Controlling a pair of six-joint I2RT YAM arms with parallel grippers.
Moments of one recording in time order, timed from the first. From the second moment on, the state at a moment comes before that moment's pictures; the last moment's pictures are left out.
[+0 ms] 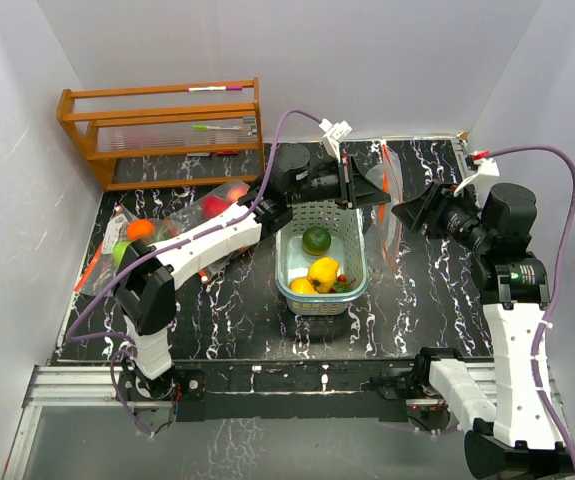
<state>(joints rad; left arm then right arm) -0.85 1.83 1.59 0.27 0.57 -0.85 -0.05 0.83 1.17 -0.66 -0.47 0.31</state>
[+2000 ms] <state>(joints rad) -0.75 1.57 2.00 -0.67 0.01 -0.08 -0.05 0.62 1.22 -0.65 -0.58 0.26</state>
